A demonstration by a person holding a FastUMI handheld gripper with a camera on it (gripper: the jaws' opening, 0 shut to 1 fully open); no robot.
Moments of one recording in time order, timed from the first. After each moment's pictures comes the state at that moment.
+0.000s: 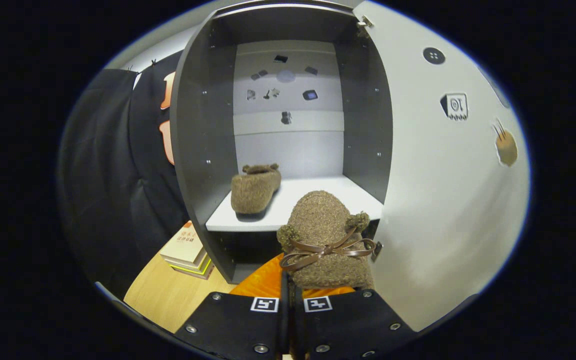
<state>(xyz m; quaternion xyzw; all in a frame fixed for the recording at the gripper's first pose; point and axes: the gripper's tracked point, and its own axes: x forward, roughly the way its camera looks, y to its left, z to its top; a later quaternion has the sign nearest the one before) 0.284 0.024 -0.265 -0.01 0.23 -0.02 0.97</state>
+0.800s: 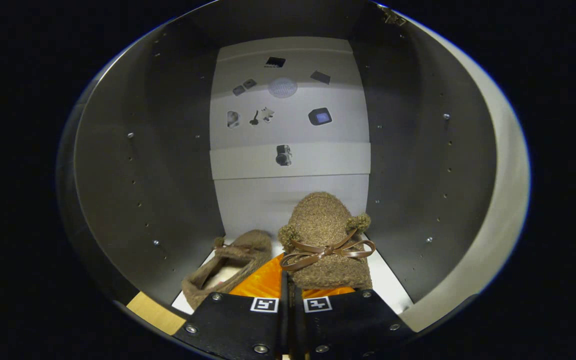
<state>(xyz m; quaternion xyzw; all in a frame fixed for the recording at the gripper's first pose) 0.498 -0.005 -0.236 0.01 0.19 0.03 0.98</state>
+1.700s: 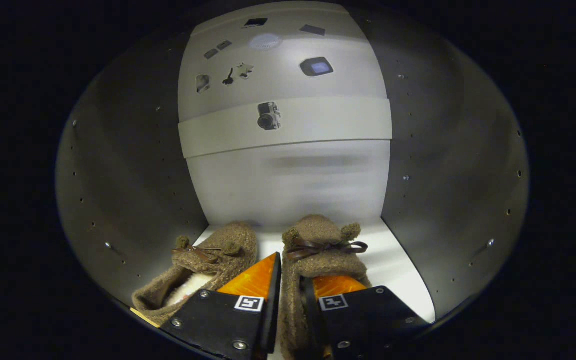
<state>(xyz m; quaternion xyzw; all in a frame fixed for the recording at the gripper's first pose) 0.547 -0.008 -0.293 0.04 0.26 0.04 0.96</state>
